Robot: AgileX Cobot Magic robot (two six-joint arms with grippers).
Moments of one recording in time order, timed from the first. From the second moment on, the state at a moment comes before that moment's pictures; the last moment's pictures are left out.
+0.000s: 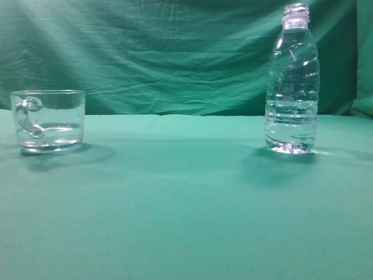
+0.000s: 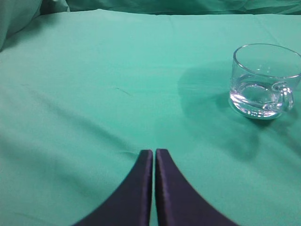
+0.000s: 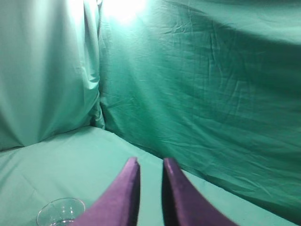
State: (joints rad) left arm 0.11 -0.02 0.02 -0.09 0.36 0.11; right arm 0.05 1.06 -0.68 -1.13 -0.77 1.01
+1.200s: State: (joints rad) left arm 0.11 -0.02 0.02 -0.09 0.36 0.11; right arm 0.05 0.38 -0.68 -1.01 -0.13 1.38
